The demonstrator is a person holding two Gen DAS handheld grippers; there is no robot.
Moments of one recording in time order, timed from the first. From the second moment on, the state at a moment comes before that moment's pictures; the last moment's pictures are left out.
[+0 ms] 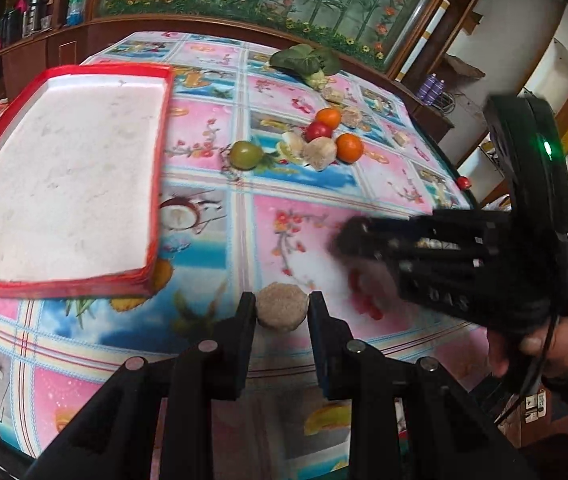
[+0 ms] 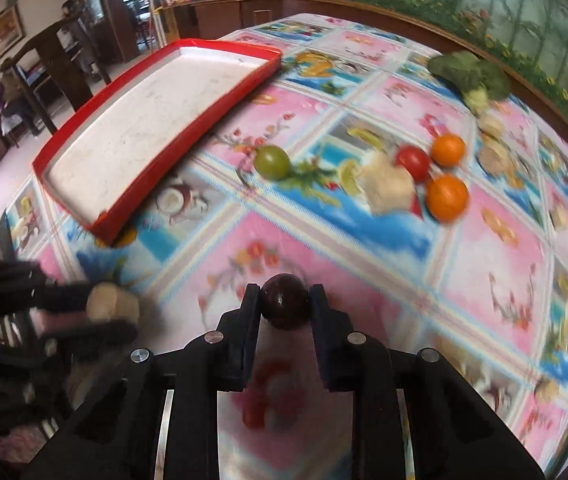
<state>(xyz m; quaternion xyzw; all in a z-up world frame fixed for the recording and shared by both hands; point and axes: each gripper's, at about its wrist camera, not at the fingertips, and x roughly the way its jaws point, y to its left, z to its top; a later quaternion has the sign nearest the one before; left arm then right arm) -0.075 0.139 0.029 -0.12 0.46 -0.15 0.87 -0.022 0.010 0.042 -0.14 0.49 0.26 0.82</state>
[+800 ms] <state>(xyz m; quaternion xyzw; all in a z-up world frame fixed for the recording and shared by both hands) -0.069 0.243 0.059 -0.12 0.43 -0.04 0.89 -0.012 0.109 0.075 -0.08 0.48 0.35 0.80</state>
